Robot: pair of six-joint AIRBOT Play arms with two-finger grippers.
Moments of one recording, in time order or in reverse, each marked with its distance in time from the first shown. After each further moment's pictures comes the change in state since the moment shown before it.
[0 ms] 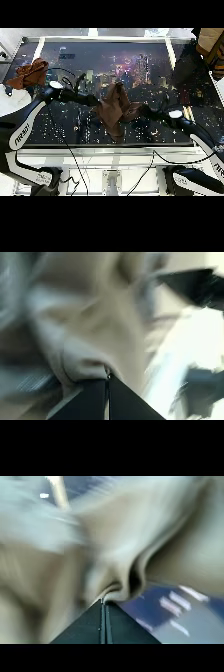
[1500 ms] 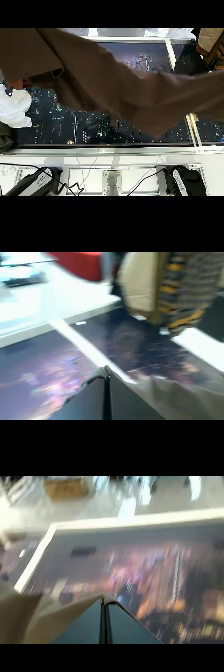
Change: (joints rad) left arm 0.507 0.565 0.811 0.073 -0.153 -0.280; right arm -0.253 0.790 0.776 -0.863 0.769 0.502
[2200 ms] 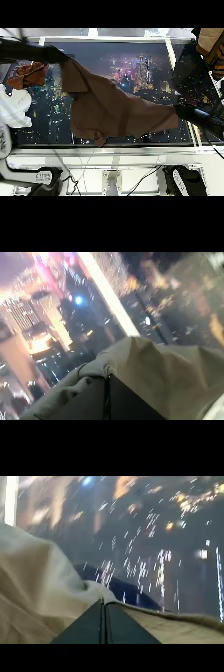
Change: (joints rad) left arm -0.315 -0.483 -0.240 0.222 0.077 0.069; right arm -0.001 -0.073 -0.691 0.023 -0.311 0.061
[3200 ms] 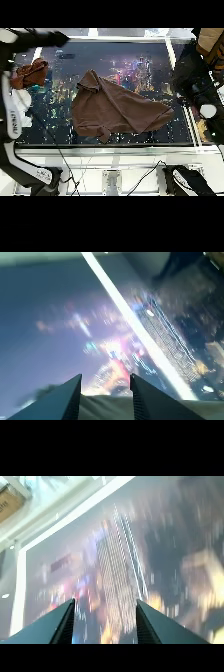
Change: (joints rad) left arm 0.050 -0.144 0.309 0.035 0.226 0.075; right arm 0.000 -0.370 0.072 0.036 -0.698 -0.008
